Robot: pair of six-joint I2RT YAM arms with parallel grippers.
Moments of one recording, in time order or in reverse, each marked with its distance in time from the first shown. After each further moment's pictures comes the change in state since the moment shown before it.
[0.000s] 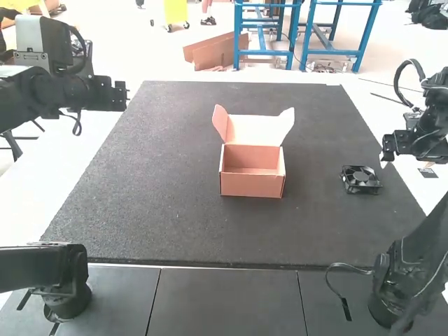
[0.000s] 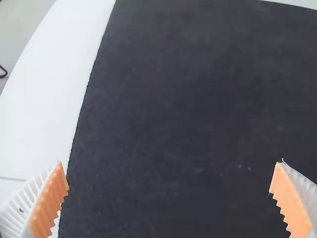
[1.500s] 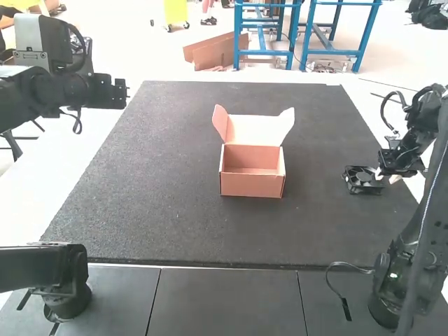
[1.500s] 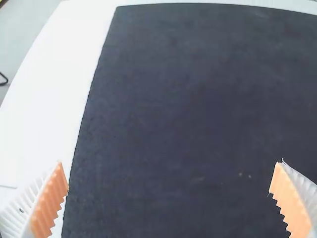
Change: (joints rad) left arm 0.000 0.001 0.000 0.032 0.000 0.011; right arm -0.023 0.465 0.180 0.147 -0.089 -0.097
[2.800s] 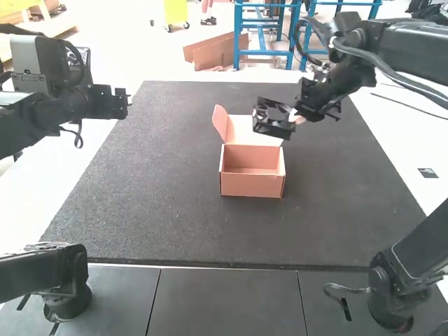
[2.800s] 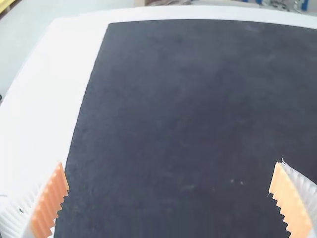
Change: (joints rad) left arm 0.000 -0.099 -0.146 0.120 0.031 0.000; right arm 0.748 -0.573 0.026 -0.233 -0.174 0.816
